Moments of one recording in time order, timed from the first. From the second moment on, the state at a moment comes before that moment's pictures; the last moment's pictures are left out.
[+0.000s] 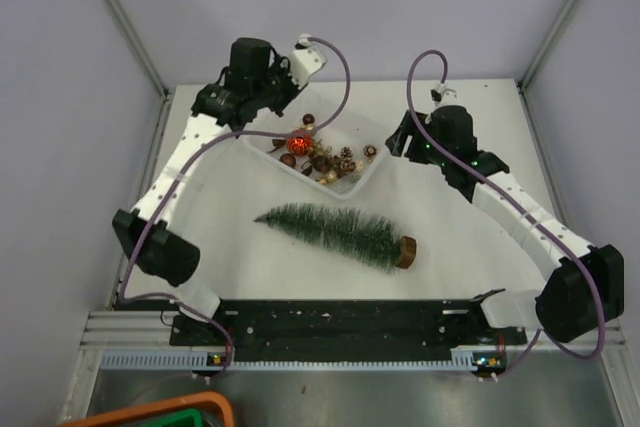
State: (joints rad) left arm -0.38 1.75 1.85 -0.68 0.16 0.59; right arm 0.41 1.31 1.07 -0.25 0.03 0.52
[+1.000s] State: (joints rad) left arm -0.88 1.44 2.15 -0.61 -0.36 0.84; right arm 0.79 1.23 0.92 0.03 0.10 0.34
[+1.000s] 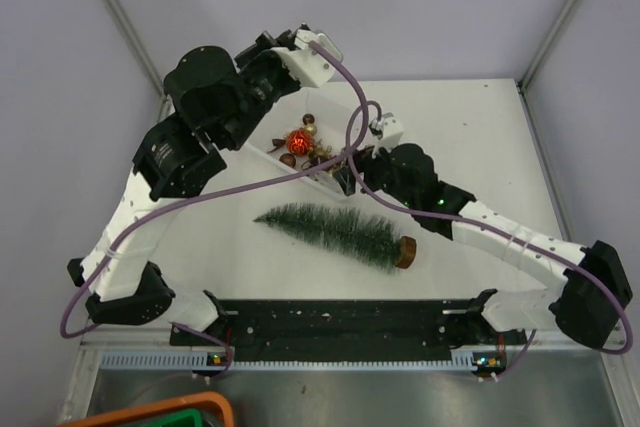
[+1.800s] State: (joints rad) left arm -0.97 1.42 2.22 -0.41 -0.48 1.07; right arm 0.95 1.31 1.09 0.10 0.18 0.29
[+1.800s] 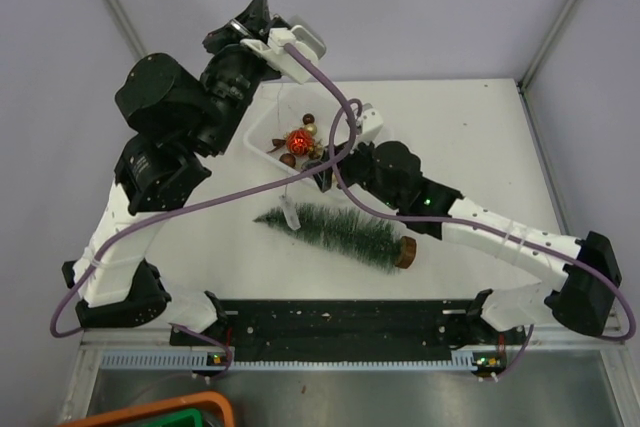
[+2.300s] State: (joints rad) left arm -1.09 1.33 2.19 -0.41 -0.53 1.16; right arm 0.95 1.06 0.91 0.02 0.22 0.36
